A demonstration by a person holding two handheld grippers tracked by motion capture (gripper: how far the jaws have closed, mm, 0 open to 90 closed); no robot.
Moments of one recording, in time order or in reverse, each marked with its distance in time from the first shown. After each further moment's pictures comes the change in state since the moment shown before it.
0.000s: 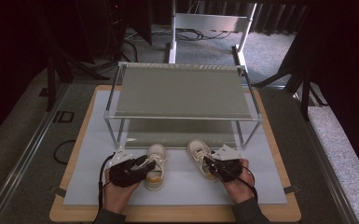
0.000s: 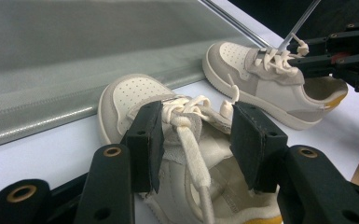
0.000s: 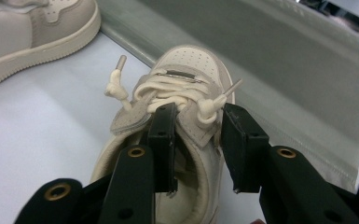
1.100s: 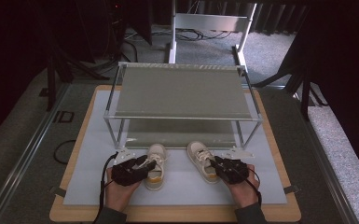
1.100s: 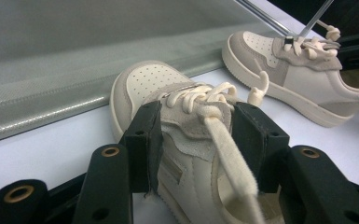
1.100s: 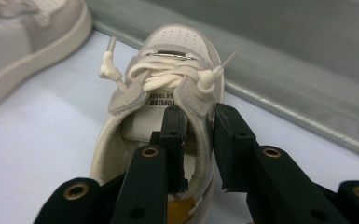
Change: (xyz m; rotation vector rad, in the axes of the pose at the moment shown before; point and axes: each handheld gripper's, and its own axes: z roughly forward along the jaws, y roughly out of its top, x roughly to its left) left arm 0.005 -0.004 0.012 0.035 0.046 0.013; right arm -0.010 -0.015 -0.009 0.031 0.055 0.187
